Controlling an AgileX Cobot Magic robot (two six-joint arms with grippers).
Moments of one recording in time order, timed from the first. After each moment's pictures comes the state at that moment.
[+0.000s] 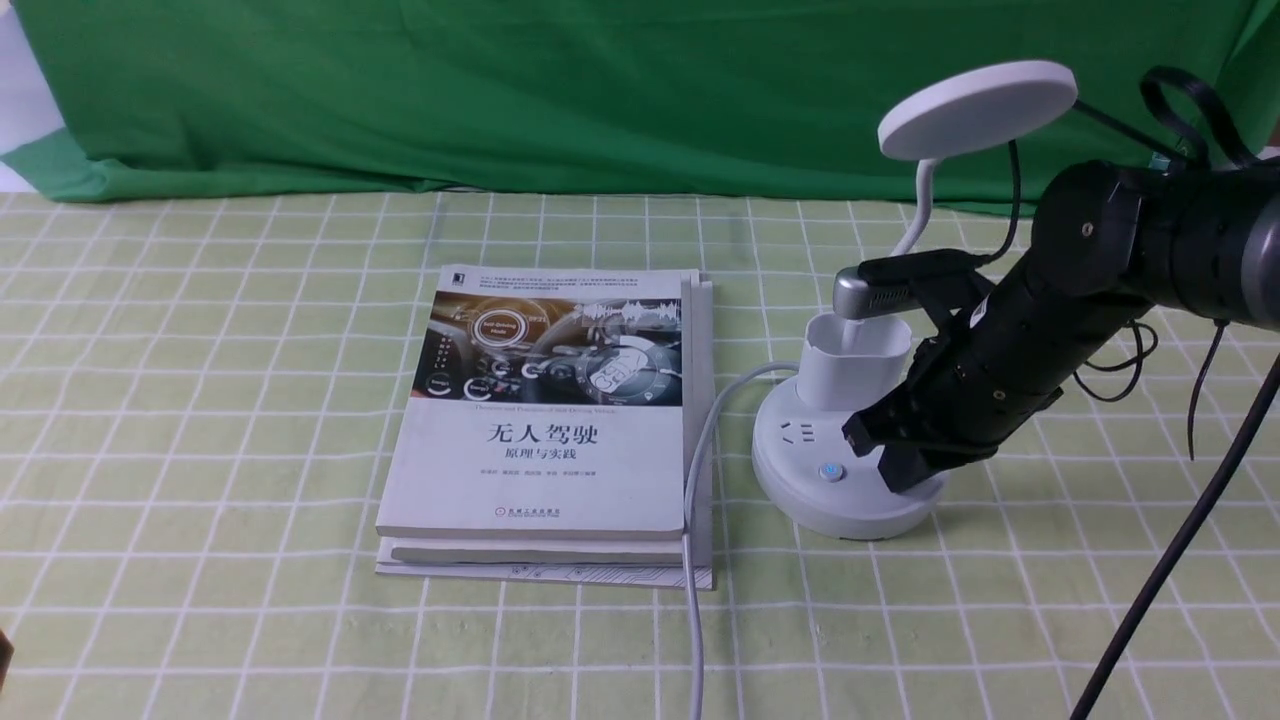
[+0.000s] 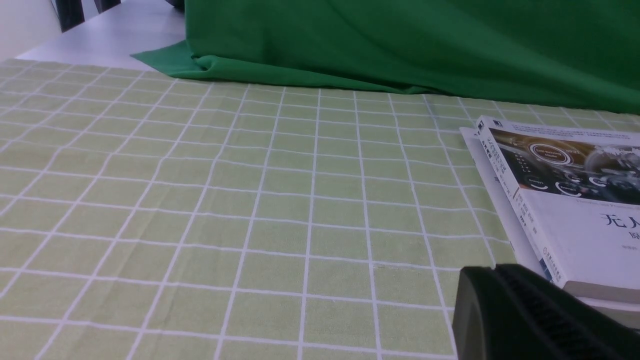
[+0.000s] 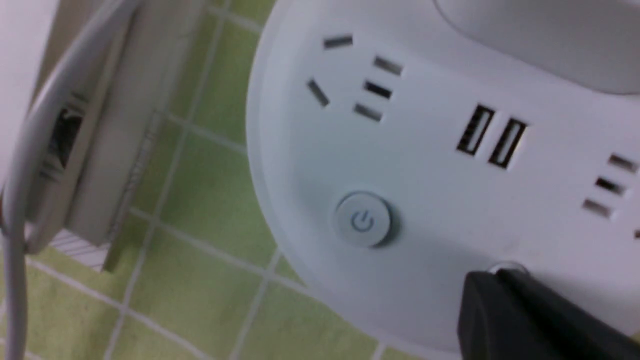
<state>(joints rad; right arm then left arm) 0.34 1.93 -1.31 0.24 0.81 -0.25 0.04 0.00 0.01 0.04 0.24 -0.07</state>
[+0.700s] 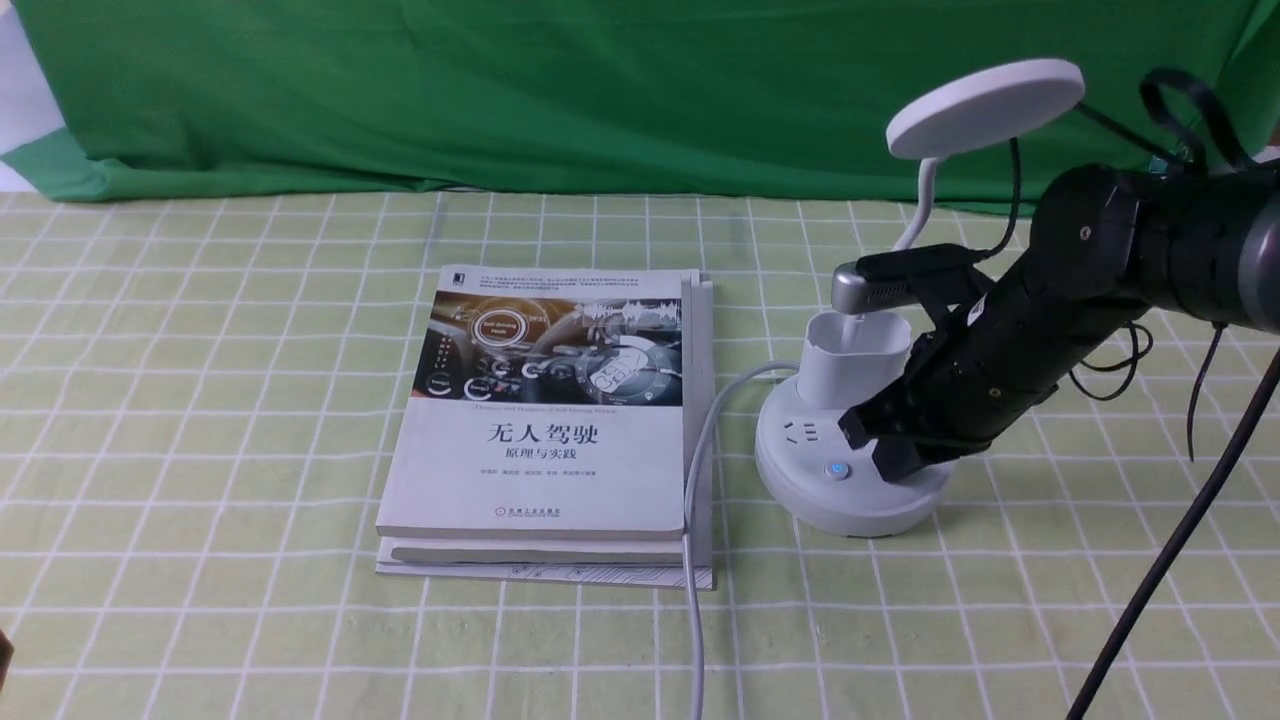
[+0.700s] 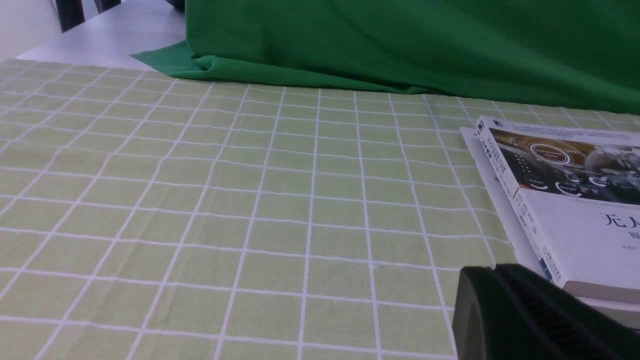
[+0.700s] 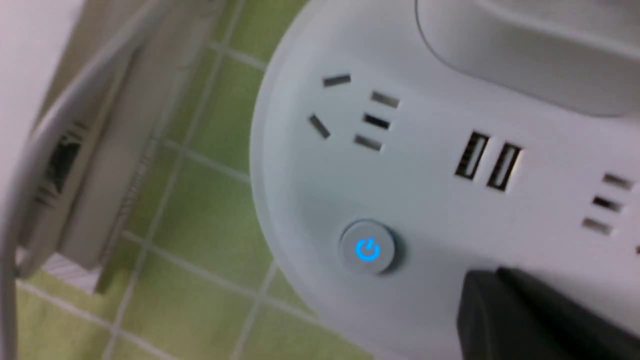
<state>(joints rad) 0.34 1.93 -1.31 0.25 0.77 -0.26 0.04 0.00 0.01 0.04 0.24 -0.07</state>
